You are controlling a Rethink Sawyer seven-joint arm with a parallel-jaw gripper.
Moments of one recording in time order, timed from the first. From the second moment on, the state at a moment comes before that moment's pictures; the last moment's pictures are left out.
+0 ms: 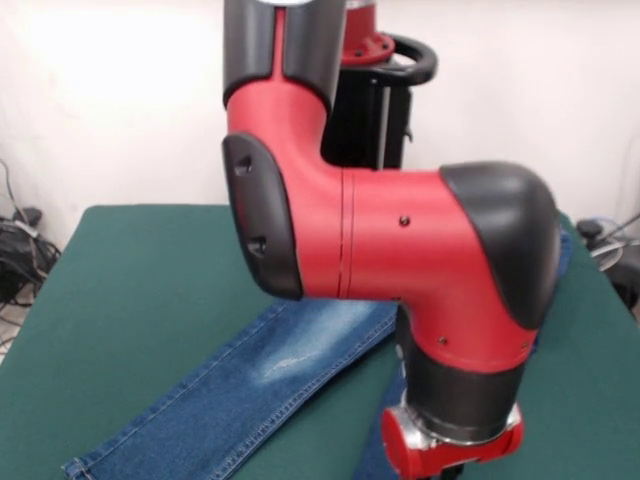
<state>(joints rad) -0.18 -0.17 0.16 0.86 -0.20 0.82 1.38</state>
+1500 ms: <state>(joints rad) -0.19 -0.16 0.16 0.73 -0.17 0.90 1.38</state>
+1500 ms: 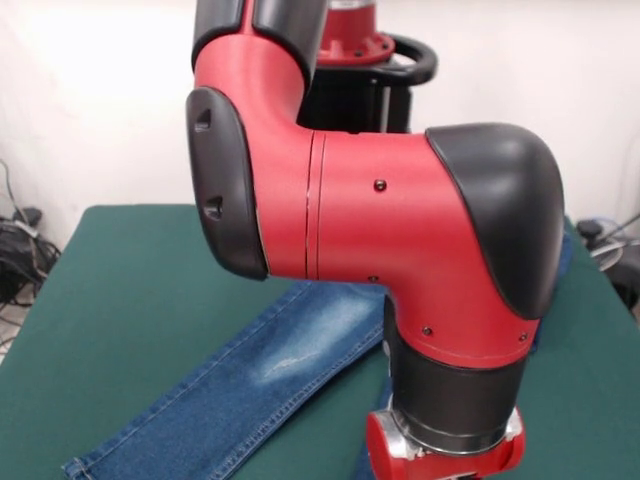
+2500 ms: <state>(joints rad) -0.18 -0.23 0.10 0.84 -0.17 0.90 1.38</state>
